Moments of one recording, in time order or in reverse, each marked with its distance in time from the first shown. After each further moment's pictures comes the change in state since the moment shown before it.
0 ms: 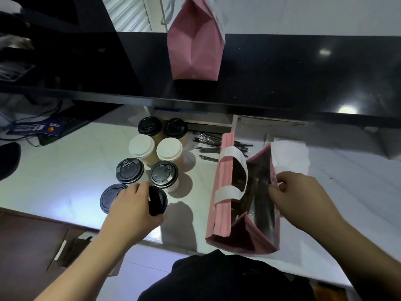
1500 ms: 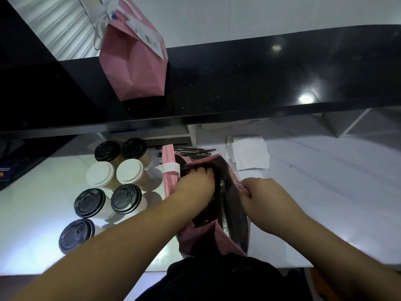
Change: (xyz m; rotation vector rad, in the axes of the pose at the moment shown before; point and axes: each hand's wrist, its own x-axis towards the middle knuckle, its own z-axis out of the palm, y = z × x) left_hand 0.090 0.225 0.028 0.357 -0.233 0.524; right_hand -0.005 0.040 -0.006 -0.035 0.010 -0.061
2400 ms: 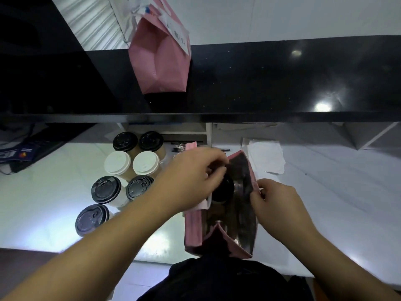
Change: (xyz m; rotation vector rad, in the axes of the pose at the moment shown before) left_hand -0.104 -0.041 -0.064 -0.577 0.593 0.222; right_hand -0.010 -0.022 0.006 0.188 0.071 0.108
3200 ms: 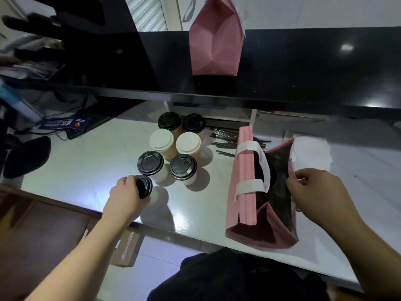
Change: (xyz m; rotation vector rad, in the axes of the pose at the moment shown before) left_hand -0.197 -0.214 -0.002 0.265 0.012 -1.021; right_hand -0.003 -0.033 0.013 0.017 0.006 0.034
